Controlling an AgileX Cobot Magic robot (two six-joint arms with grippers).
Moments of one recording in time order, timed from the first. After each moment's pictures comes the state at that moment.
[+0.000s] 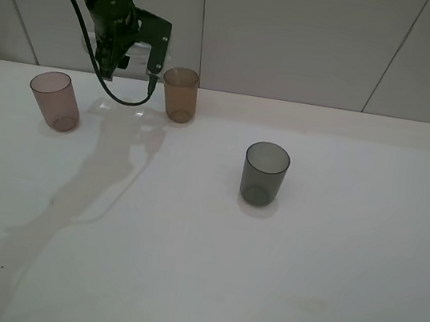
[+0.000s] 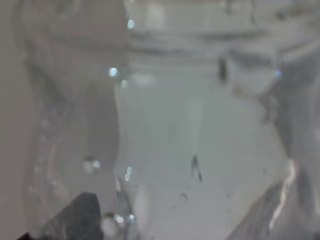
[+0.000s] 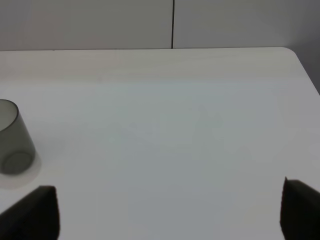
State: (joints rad) left arm -0.36 2.17 -1.63 0.76 0.52 0.70; right arm -0.10 0.00 -0.52 0.00 1.06 -0.03
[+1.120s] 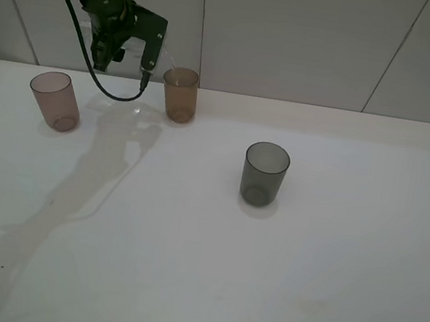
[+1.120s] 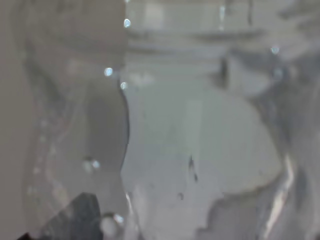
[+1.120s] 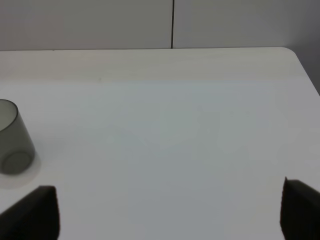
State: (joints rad) left arm -0.33 2.17 -1.63 0.85 0.47 0.70; right arm -0.10 0.00 -0.52 0.00 1.06 -0.03
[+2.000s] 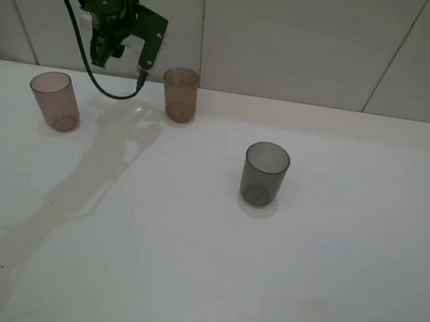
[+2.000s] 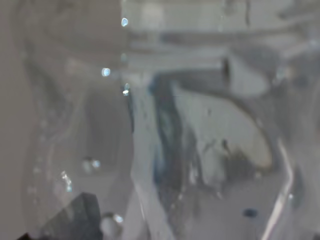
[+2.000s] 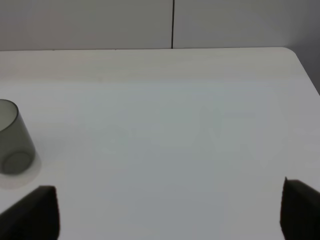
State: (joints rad) left arm -0.33 2.17 -1.63 0.91 0.44 0.70; right arm -0.10 0.00 -0.52 0.00 1.06 -0.03
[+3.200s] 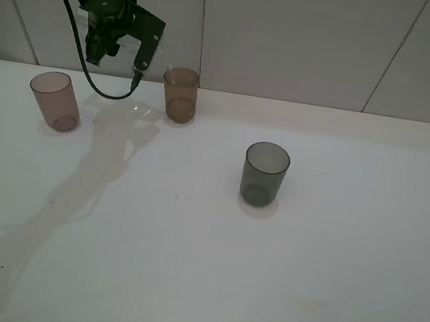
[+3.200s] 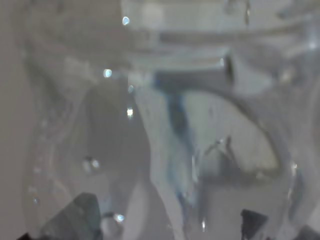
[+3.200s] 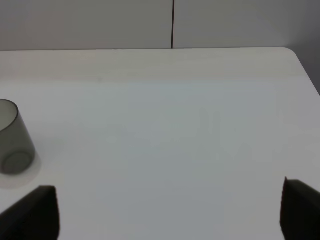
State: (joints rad) left arm -0.34 2.17 -1.63 0.97 0.48 0.70; right arm -0.10 0.00 -0.52 0.00 1.06 -0.03
